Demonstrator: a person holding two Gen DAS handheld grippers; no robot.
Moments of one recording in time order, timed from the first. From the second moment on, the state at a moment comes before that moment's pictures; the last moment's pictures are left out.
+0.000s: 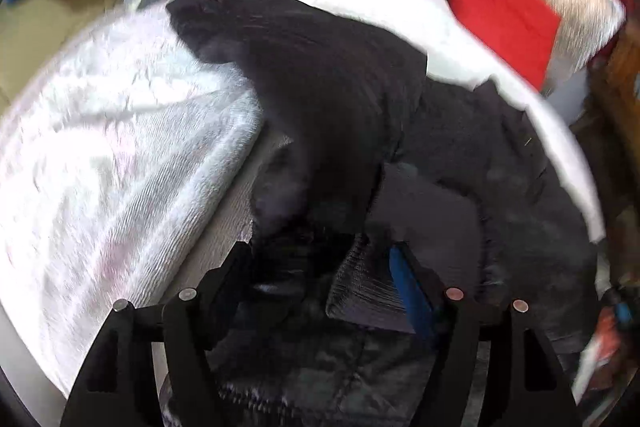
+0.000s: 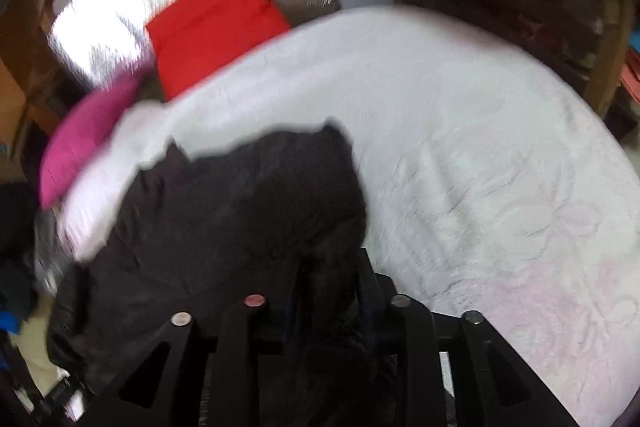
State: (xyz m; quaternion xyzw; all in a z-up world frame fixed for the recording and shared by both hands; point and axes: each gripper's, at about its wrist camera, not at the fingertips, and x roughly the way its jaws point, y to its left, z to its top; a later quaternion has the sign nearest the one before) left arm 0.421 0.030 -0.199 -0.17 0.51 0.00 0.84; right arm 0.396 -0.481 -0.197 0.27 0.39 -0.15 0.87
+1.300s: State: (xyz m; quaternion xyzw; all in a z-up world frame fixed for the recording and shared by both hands) left arm 0.504 0.101 -0.144 -0.34 0.35 -0.11 0.87; right arm 0.405 -0.313 -0.206 0.18 0.44 0.07 0.88
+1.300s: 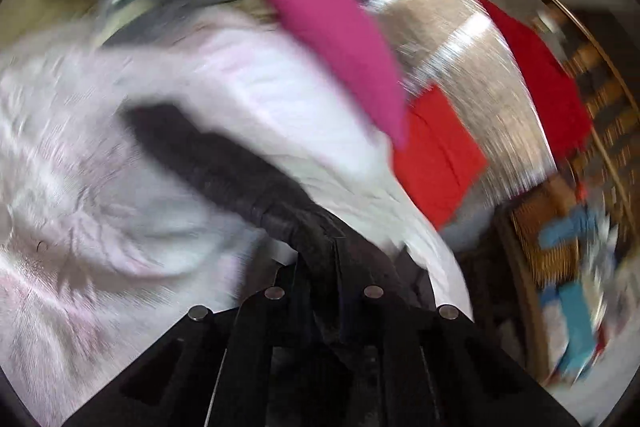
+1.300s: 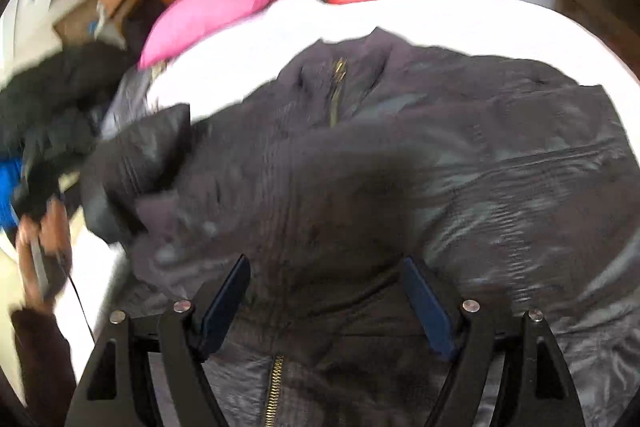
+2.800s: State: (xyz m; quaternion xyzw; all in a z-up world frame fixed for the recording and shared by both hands) left arm 0.497 0.083 -0.233 -0.50 0.42 -0.10 0.75; right arm 0.369 -0.413 -0.176 0.30 0.38 0.01 0.88
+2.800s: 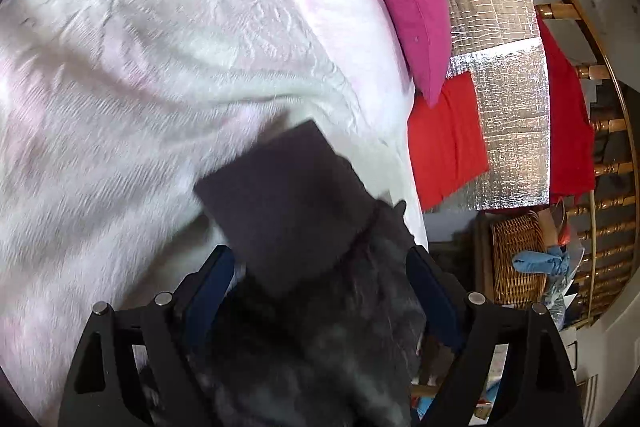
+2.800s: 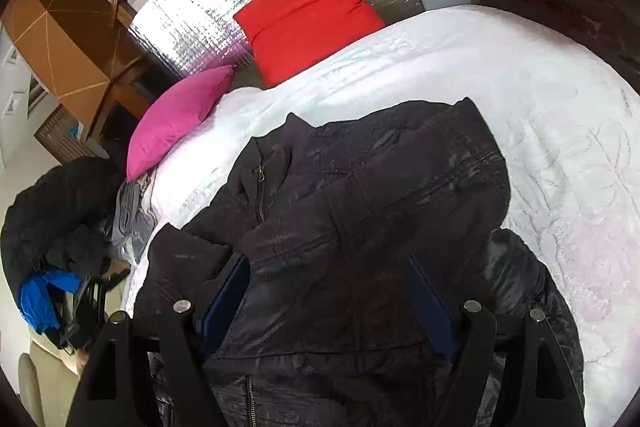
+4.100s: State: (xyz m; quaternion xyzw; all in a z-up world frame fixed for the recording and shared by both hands) left arm 0.445 -0.116 -0.114 -0.17 0.41 -0.34 0.83; right arm 0.351 -0.471 -0.179 0.40 0.34 0.01 0.85
